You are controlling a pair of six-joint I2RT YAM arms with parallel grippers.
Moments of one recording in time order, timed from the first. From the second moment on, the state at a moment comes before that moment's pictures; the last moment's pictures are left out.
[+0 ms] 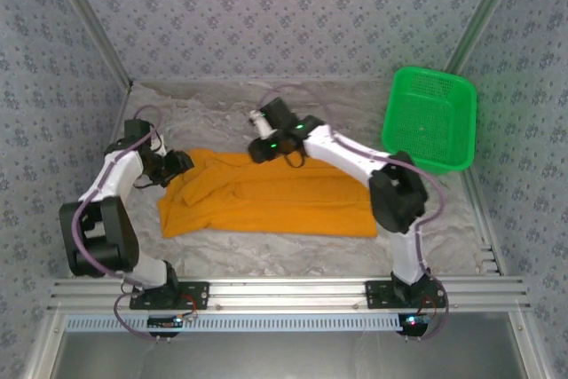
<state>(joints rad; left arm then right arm) 0.15 1.50 1.01 -0.75 0.38 -0.39 0.78 2.04 1.72 -0.57 -0.16 0.16</state>
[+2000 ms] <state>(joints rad) 0.11 1.59 1.04 -0.89 0.30 -0.47 1.04 2.05 1.67 -0.50 -0.09 -0.08</state>
